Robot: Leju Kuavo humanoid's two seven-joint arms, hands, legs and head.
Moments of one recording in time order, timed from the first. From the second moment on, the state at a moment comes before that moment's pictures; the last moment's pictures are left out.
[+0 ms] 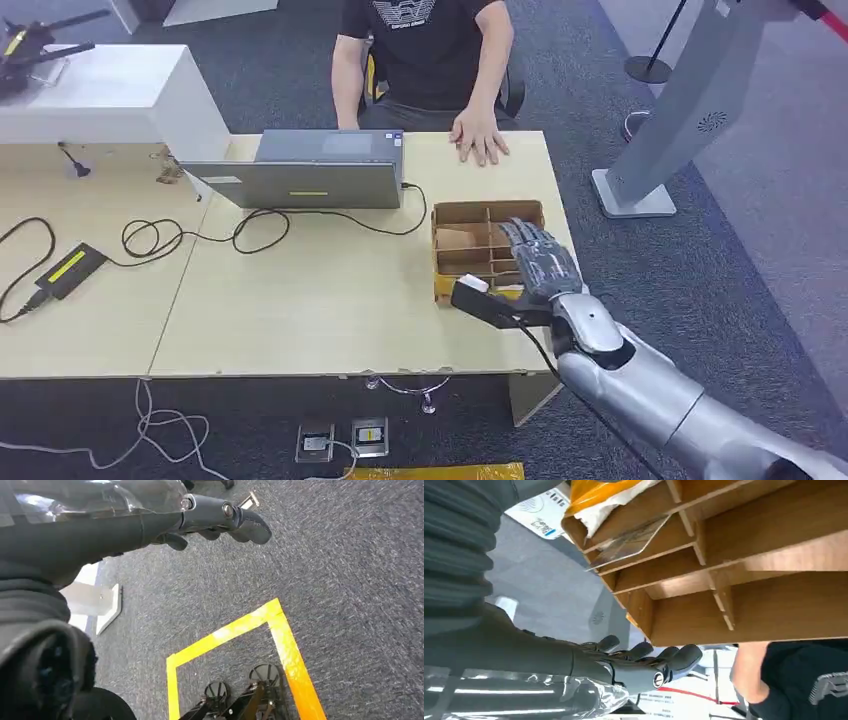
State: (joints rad) left arm -0.16 -0.10 1.54 -0.15 -0.58 0.61 0.09; right arm -0.76 -0.37 1.07 -1.21 0.72 -0.31 0.46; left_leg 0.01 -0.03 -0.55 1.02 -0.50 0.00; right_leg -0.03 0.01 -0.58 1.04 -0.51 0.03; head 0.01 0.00
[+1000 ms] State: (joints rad) left arm -0.16 -0.10 1.54 -0.15 -0.57 0.63 0.09; right arm -0.77 -0.36 1.07 -1.20 0.75 -0.23 0.45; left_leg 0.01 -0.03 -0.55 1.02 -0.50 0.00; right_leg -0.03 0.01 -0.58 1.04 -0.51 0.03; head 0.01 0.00
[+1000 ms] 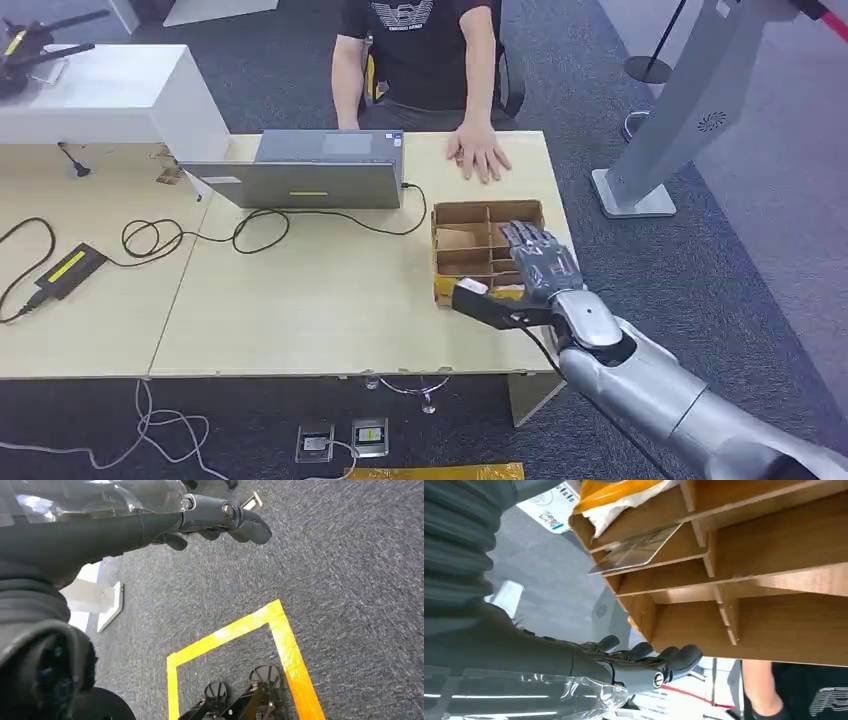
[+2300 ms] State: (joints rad) left arm -0.16 -0.10 1.54 -0.15 -0.54 0.62 0.09; right arm -0.77 -0.33 1.07 -1.11 0.80 -0.25 0.45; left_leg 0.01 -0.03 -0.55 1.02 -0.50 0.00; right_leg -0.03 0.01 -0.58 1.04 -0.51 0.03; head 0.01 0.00
